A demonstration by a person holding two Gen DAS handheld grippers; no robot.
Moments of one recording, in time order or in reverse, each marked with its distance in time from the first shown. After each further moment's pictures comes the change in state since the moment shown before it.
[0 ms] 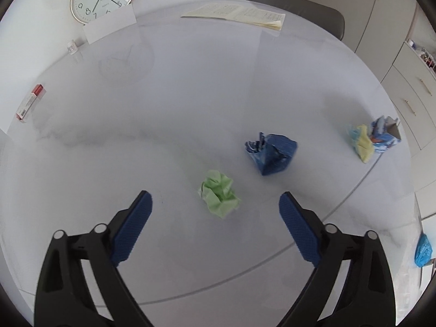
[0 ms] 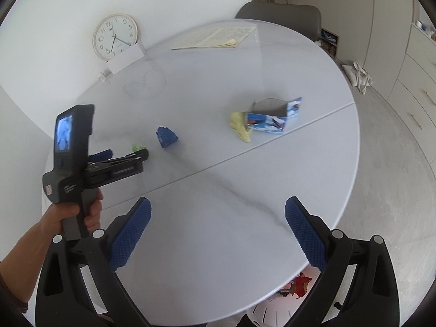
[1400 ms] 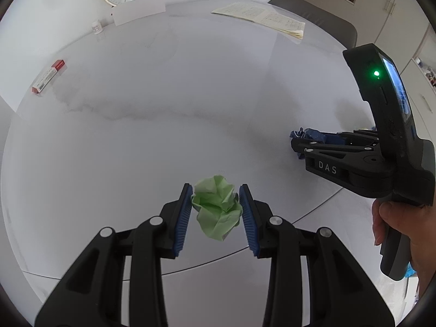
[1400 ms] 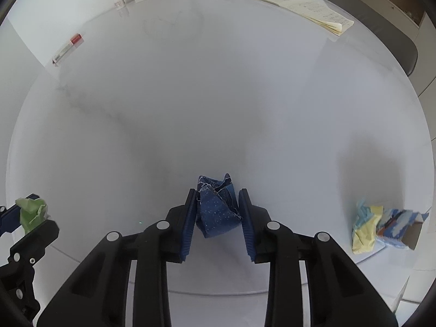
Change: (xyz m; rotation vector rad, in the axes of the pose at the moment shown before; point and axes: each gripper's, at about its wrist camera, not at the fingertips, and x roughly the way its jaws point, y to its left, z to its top) left arm -0.055 0.063 -0.024 -0.073 0.024 -0.014; right arm 0.190 0.119 0.086 -0.315 0.224 -0.028
